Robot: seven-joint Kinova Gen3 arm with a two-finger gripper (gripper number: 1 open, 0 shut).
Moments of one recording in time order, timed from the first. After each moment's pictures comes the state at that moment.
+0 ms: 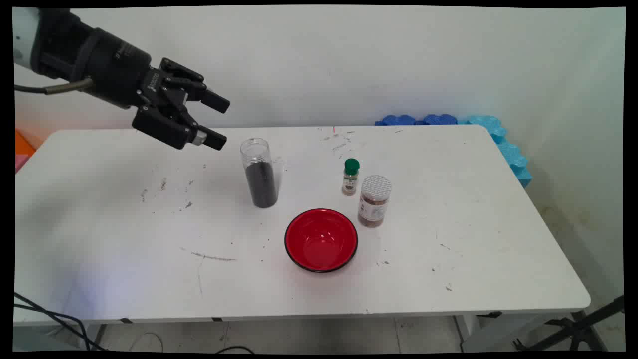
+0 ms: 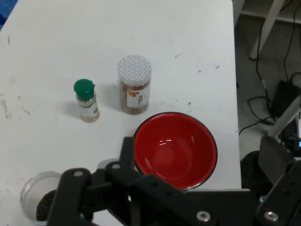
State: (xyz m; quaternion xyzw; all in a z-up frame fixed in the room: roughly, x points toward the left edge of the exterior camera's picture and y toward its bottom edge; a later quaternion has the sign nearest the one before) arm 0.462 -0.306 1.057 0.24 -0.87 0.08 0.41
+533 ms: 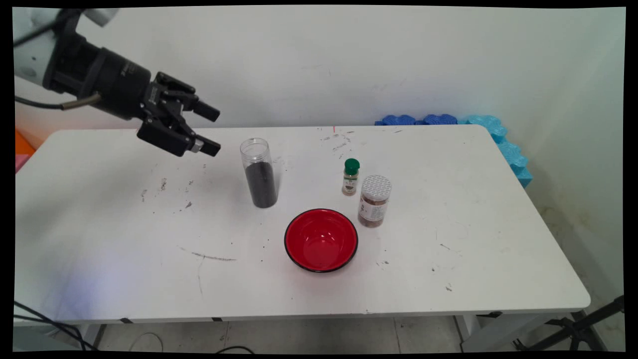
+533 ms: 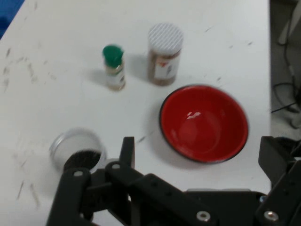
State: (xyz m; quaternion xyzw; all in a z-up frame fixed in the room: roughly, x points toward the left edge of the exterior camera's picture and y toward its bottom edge) arm 0.482 -0.312 1.029 0.28 -0.88 0.10 0.38
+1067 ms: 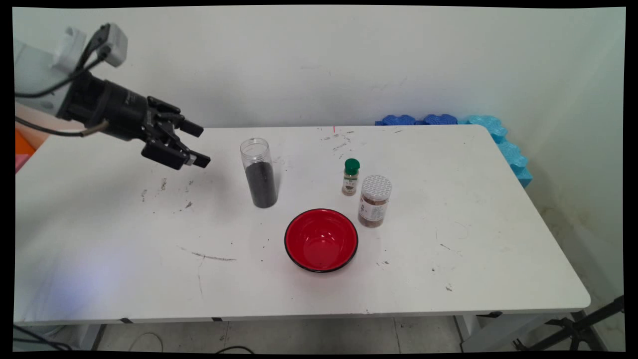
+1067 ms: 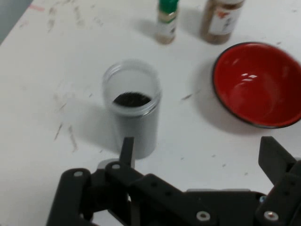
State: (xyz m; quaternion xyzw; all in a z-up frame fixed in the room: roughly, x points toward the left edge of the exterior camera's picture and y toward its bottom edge) arm 0.513 -0.315 0.977 0.34 -0.87 0.13 0.35
